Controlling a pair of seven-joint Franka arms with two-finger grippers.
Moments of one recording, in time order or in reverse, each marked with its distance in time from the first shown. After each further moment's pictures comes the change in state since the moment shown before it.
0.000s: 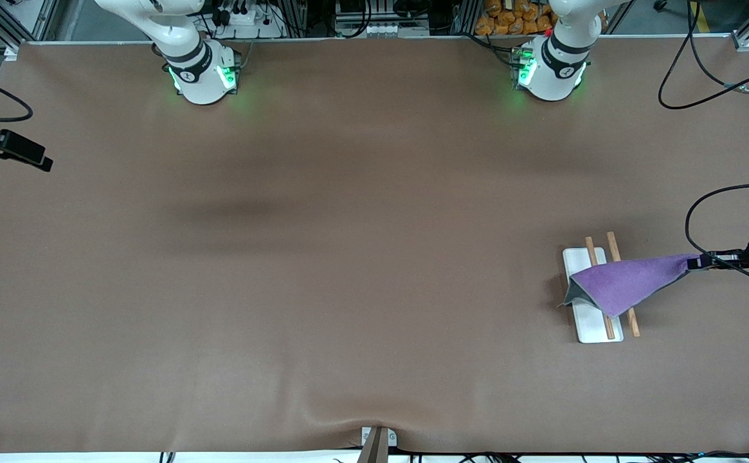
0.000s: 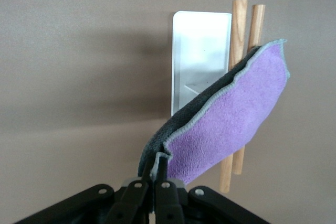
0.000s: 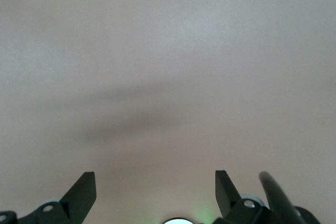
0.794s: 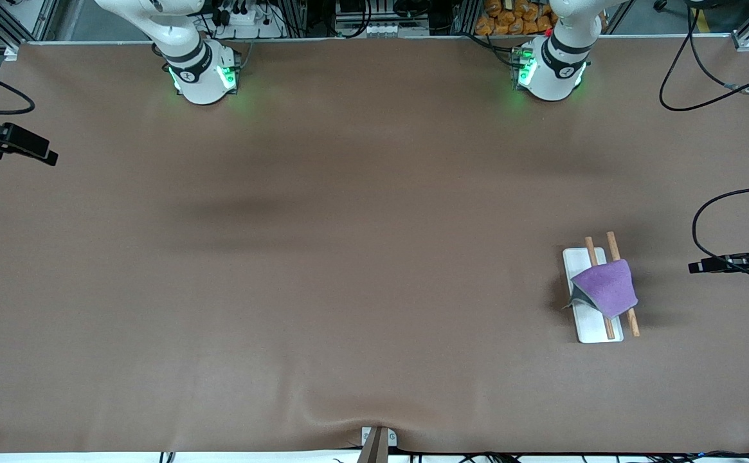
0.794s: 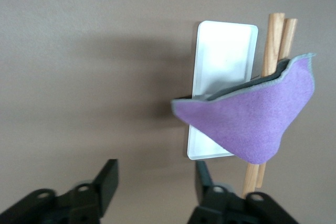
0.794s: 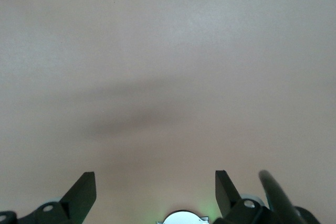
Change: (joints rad) left arm 0.039 0.023 -0.003 0.016 0.000 0.041 0.001; right arm -0.002 -0.001 0.009 0.008 0.018 -0.030 0.000
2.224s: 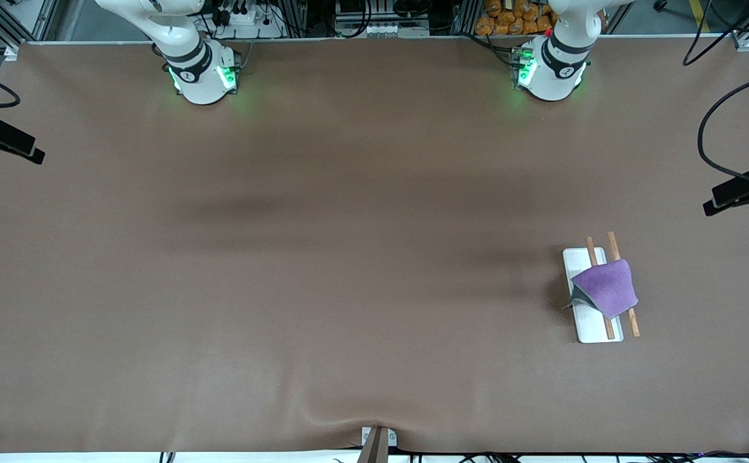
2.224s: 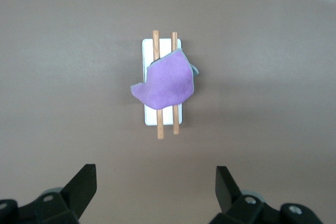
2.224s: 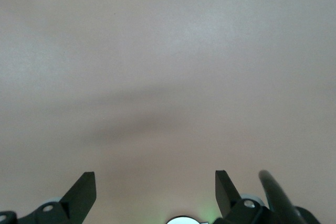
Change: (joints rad) left arm -0.129 -0.408 -0.141 0.017 0.172 -0.232 -0.286; right arm -0.006 0.000 -0.002 0.034 -0.001 0.000 0.000
